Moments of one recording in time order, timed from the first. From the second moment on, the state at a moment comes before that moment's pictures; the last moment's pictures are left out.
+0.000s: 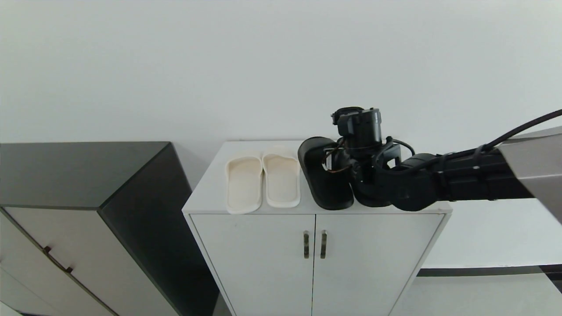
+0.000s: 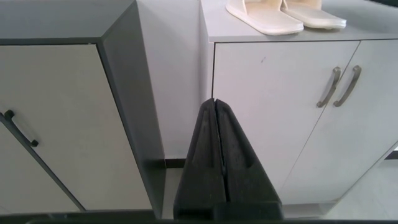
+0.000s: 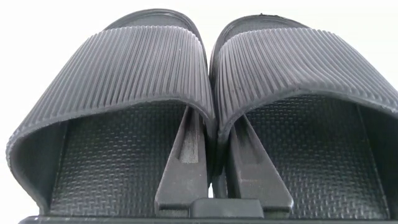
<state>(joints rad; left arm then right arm) 0.00 0.00 0.00 0.00 -0.01 0.01 0.69 2.09 -1.55 -0.29 -0.58 0.15</state>
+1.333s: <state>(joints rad) 0.00 0.00 0.00 0.00 -0.01 0.01 0.86 1.46 -0.74 -0.43 -0.04 0.15</state>
